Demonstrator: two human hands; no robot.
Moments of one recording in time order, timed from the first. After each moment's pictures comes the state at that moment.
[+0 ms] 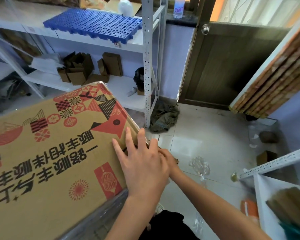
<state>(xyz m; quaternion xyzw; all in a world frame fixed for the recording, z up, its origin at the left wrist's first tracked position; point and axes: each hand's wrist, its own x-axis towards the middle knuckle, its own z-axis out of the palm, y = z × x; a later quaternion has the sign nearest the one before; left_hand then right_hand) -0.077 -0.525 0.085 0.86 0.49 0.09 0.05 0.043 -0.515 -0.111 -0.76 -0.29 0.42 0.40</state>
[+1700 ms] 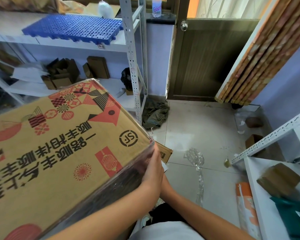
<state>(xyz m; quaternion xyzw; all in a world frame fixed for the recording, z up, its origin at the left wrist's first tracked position) -0.063 -0.550 -0.041 0.78 0.24 -0.40 -0.42 -0.056 -0.582 -0.075 -0.80 -0.39 0.24 0.38</state>
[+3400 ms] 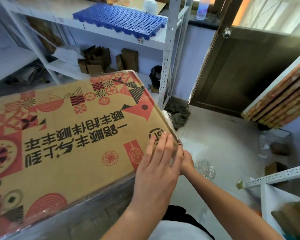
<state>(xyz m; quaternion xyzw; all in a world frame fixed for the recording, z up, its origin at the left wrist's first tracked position) -0.144 -0.557 0.082 0.92 0.31 0.22 -0.06 0.037 -0.538 -0.124 -0.86 -0.24 0.33 0.29</state>
